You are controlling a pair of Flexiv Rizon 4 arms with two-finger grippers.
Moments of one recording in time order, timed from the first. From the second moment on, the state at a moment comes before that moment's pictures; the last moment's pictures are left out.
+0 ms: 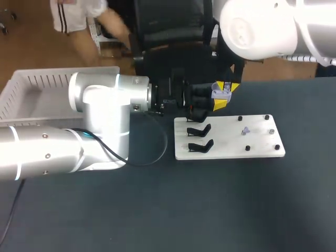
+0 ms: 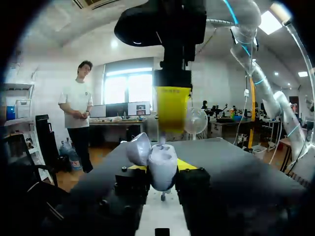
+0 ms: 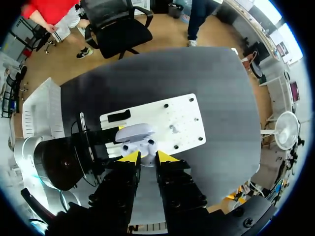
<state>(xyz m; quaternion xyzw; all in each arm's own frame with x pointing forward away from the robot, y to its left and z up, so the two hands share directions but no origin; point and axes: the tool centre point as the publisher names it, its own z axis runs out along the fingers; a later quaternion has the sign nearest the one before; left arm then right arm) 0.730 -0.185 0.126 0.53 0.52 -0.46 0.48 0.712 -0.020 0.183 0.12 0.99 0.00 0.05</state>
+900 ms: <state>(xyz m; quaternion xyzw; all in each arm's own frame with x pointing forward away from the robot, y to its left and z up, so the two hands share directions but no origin) 0.730 -0.185 0.126 0.53 0.52 -0.46 0.48 0.716 -0.021 0.170 0.13 0.99 0.00 0.04</state>
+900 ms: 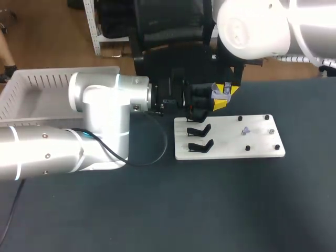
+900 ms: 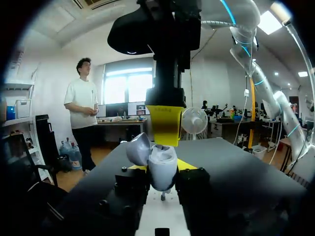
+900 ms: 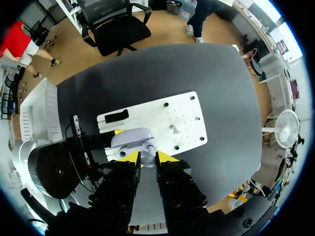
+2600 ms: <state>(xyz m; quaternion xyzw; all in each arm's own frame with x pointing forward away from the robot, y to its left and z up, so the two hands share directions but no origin) 0.730 -0.185 0.126 0.53 0.52 -0.46 0.48 0.689 -0.031 0.199 0.07 1.00 0.02 0.05</state>
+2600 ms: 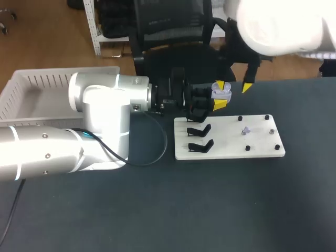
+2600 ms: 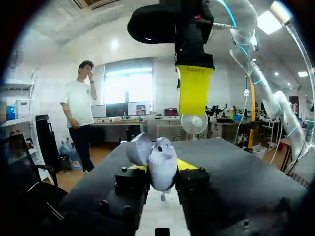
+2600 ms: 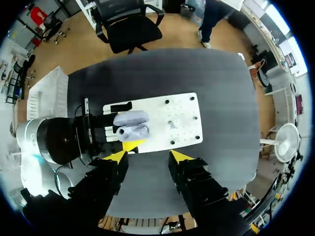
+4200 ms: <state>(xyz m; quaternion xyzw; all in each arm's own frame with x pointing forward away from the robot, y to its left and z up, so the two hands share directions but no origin) 0.730 -0.185 0.126 0.53 0.52 -0.46 0.48 0.654 -0.083 0.162 0.11 0.98 0.08 0.14</state>
